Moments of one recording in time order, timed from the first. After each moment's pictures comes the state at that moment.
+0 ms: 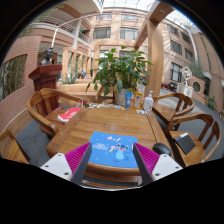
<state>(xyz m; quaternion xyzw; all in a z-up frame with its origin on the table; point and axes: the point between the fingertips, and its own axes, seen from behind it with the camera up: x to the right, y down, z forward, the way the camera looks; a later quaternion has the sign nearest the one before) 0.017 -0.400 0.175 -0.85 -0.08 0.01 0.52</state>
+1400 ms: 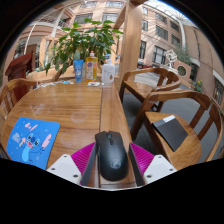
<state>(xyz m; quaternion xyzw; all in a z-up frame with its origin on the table) 0.304 -0.217 -0.009 -0.89 0.00 -0.06 0.45</state>
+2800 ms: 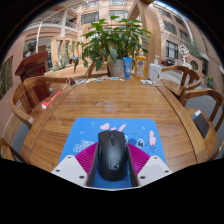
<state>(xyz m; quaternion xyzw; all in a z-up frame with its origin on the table) 0.017 -0.247 -0.010 -0.90 -0.03 0.03 0.43</state>
